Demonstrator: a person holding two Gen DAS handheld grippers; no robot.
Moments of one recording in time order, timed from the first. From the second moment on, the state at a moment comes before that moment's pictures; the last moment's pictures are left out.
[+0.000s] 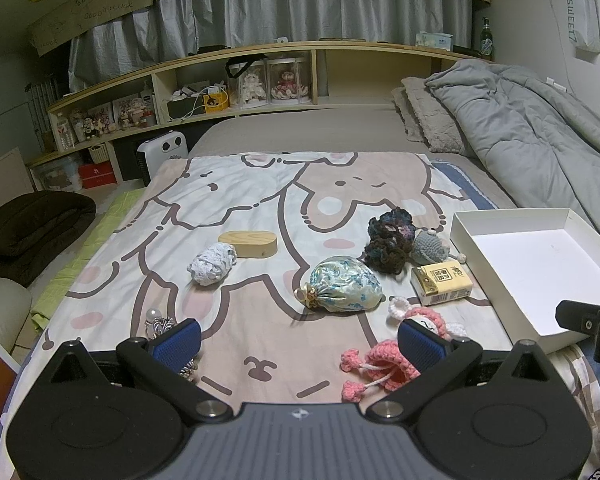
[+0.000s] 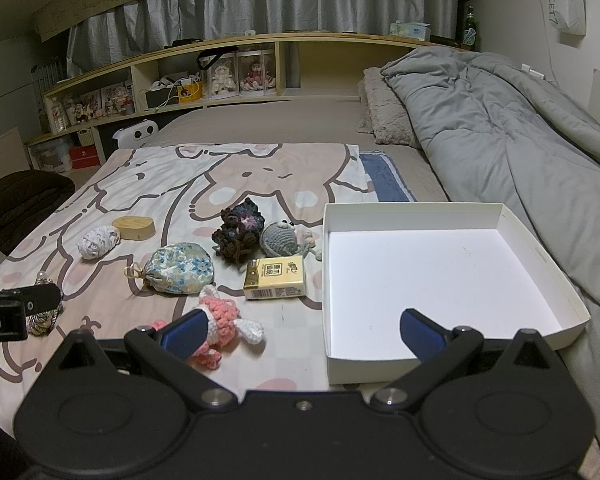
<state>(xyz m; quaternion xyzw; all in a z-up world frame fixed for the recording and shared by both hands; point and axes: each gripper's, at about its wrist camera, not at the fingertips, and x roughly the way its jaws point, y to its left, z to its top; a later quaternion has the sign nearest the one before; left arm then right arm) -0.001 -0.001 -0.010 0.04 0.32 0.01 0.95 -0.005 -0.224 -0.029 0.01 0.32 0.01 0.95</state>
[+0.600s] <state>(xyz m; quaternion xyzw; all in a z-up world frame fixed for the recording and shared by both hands) 0.000 0.001 -0.010 0.03 0.32 0.01 0.95 -0.004 -0.223 -0.028 0.00 0.31 0.01 0.95</state>
